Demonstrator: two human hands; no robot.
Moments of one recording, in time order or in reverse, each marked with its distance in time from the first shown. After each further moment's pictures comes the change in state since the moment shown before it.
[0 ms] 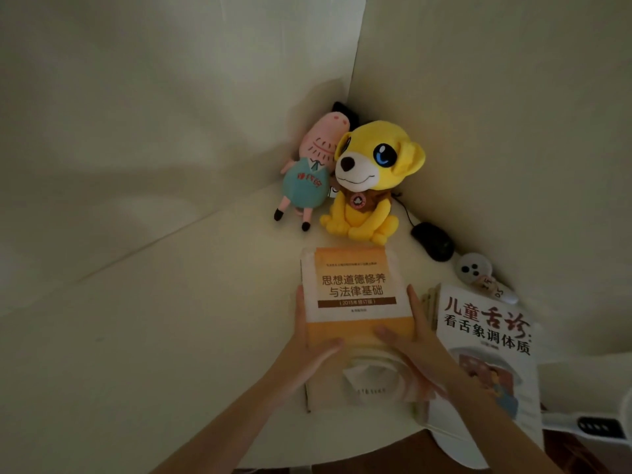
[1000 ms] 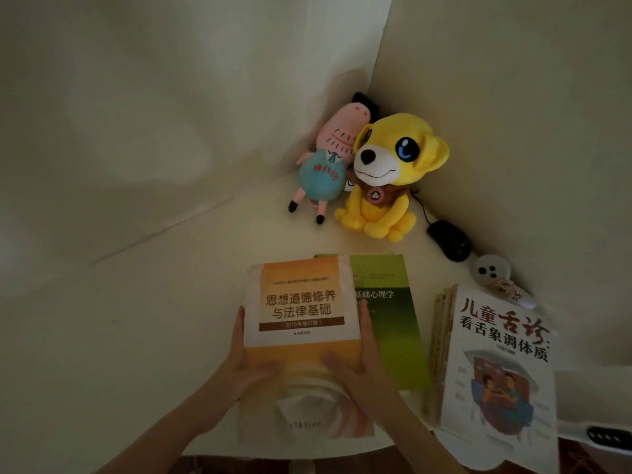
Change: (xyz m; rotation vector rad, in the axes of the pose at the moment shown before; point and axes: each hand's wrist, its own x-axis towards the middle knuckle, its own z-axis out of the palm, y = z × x) left_hand -0.054 -0.041 -0.096 -0.161 0.107 -0.276; right_hand -0.024 0.018 0.097 -0.176 -0.119 -0.160
